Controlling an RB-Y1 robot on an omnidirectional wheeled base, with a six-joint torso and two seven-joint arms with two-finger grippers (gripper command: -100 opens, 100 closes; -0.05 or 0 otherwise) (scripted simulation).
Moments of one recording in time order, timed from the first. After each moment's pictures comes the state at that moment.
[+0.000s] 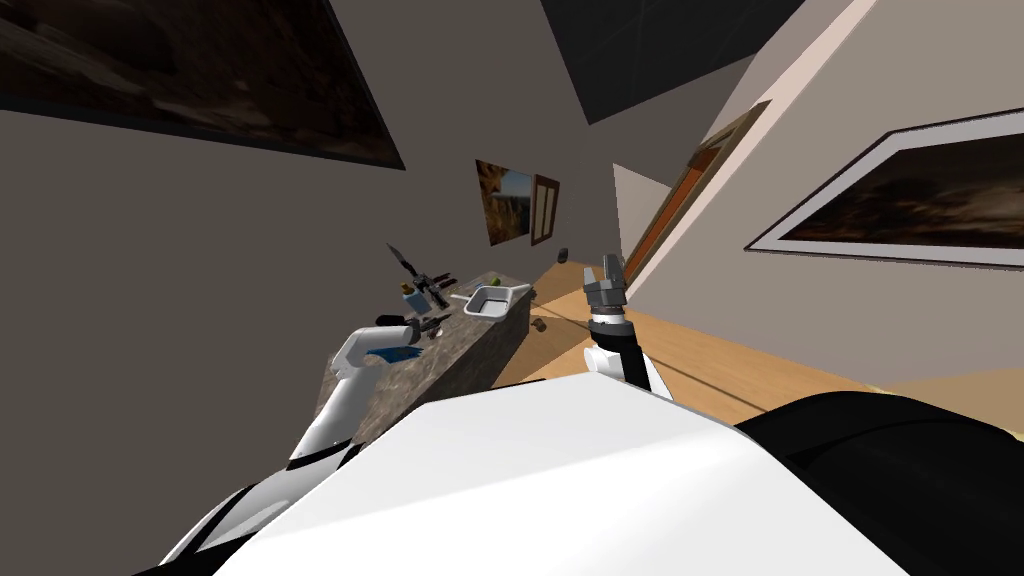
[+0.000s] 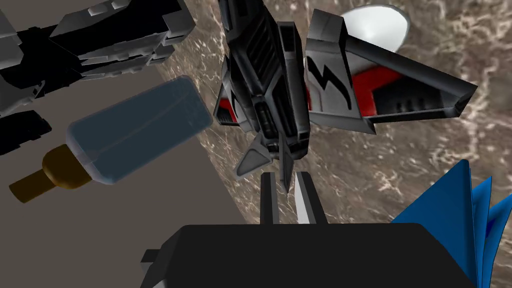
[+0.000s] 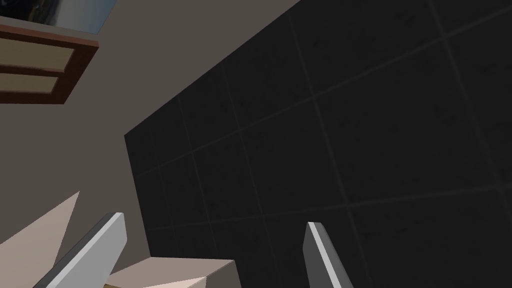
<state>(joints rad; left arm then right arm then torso) -0.12 0.61 0.17 -1.71 0.22 1.19 0.26 0.47 0.00 -0.05 -2.37 0.08 -0.46 0.00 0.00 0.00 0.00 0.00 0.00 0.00</state>
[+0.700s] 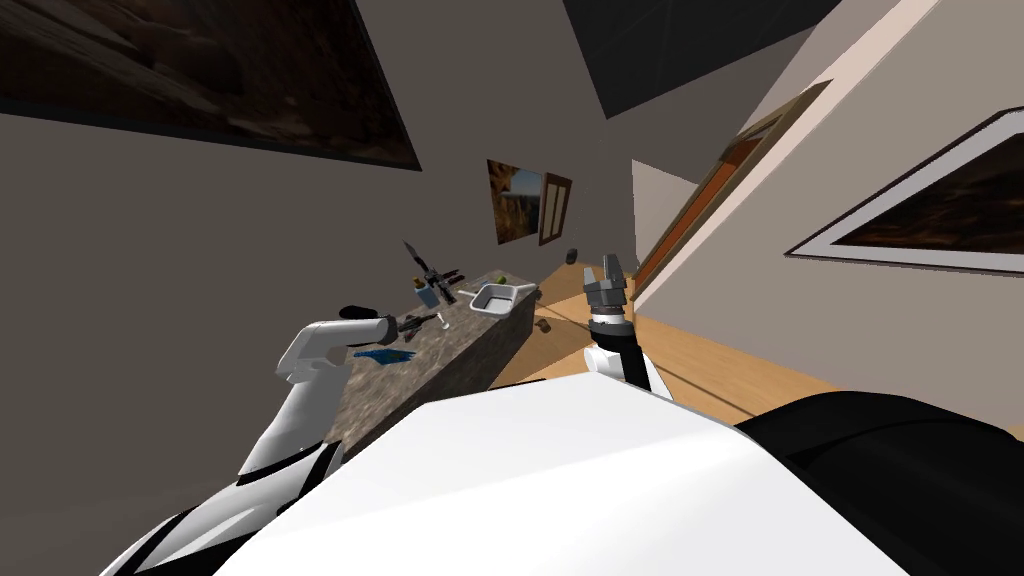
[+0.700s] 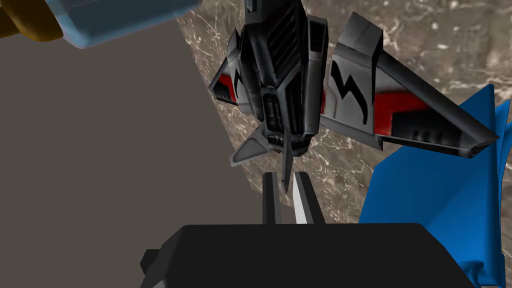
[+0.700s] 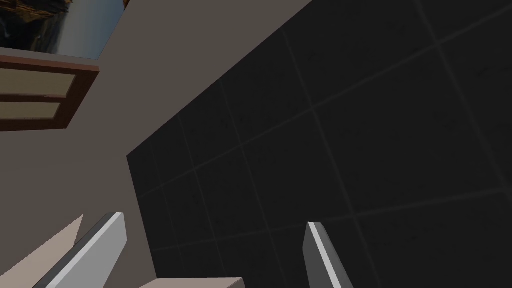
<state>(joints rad) -0.13 0.71 0.30 -1.80 0.25 1.38 0.29 0.47 0.00 -0.05 -2.37 0.08 -0.46 0.00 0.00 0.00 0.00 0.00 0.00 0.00</state>
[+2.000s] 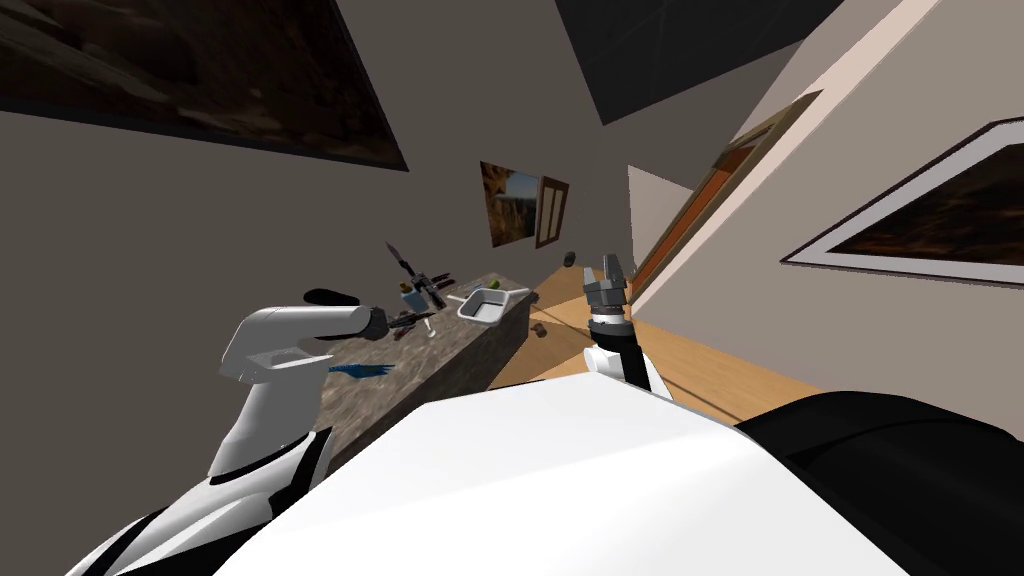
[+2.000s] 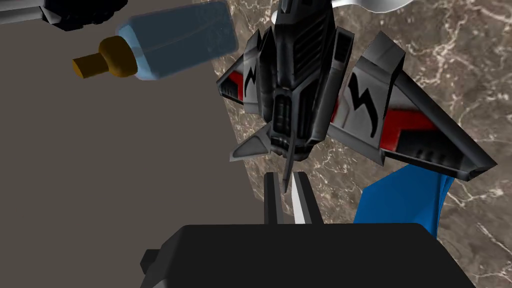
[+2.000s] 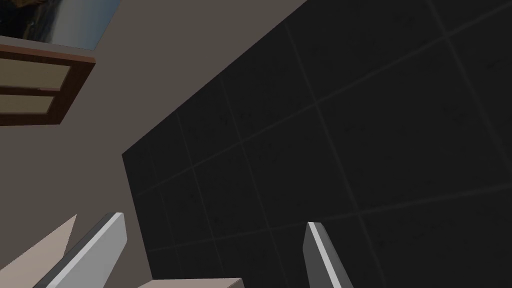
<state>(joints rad) -0.18 0.77 0.37 -1.99 0.33 1.65 0.36 0.47 0.00 -0.05 -2.37 0.08 -0.46 0.00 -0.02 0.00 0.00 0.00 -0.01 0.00</state>
